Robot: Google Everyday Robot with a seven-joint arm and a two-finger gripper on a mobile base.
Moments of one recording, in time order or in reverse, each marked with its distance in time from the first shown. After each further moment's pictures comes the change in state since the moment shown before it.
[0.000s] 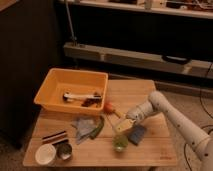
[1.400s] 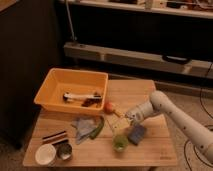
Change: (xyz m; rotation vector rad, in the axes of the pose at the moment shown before) arm -0.019 0.008 0.007 0.128 -0.040 0.137
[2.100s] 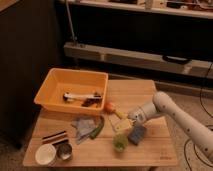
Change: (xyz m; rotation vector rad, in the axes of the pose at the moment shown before) arm 0.005 0.005 -0.004 0.025 -0.010 0.035
